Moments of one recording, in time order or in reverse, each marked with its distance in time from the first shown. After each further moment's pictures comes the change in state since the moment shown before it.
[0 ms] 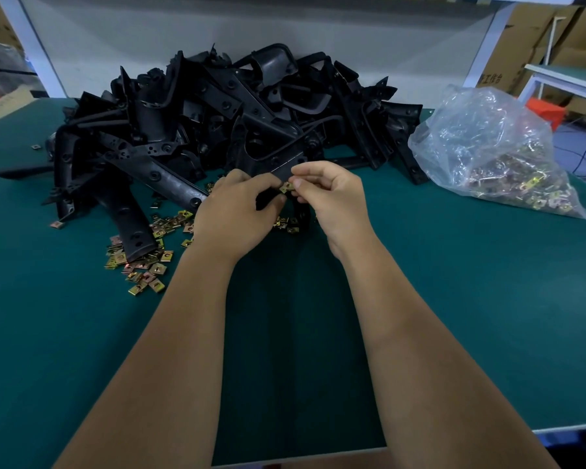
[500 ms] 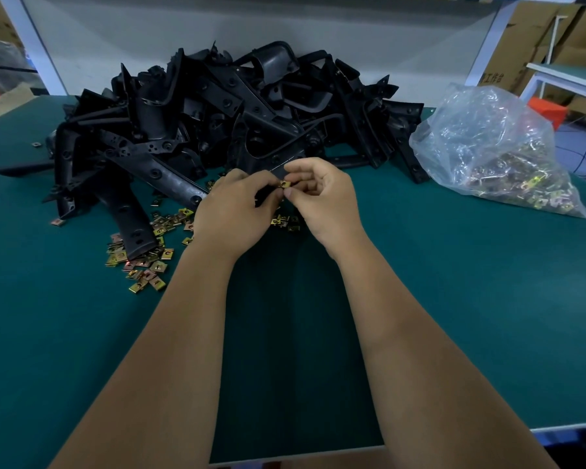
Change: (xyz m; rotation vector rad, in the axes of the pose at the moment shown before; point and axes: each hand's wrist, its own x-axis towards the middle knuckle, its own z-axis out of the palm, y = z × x) left_hand 0.001 -0.003 0.000 0.001 0.008 0.019; right_hand -0.003 -0.001 0.009 -0.200 -0.036 -0.085
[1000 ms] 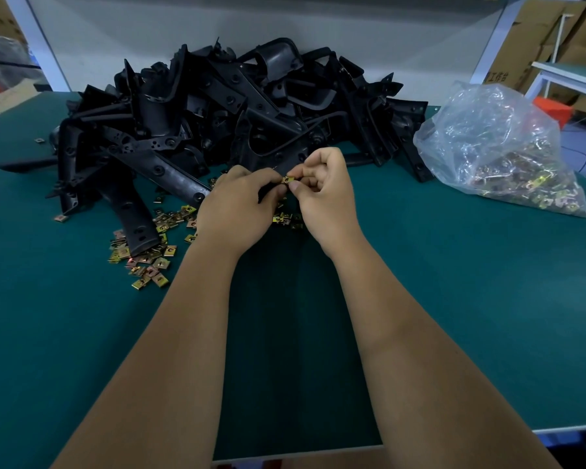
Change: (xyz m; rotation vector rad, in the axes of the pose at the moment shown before) left_hand 0.002 0.001 0.000 -0.005 -0.017 -0.017; right_hand -0.002 0.000 0.006 0.046 0.047 0.012
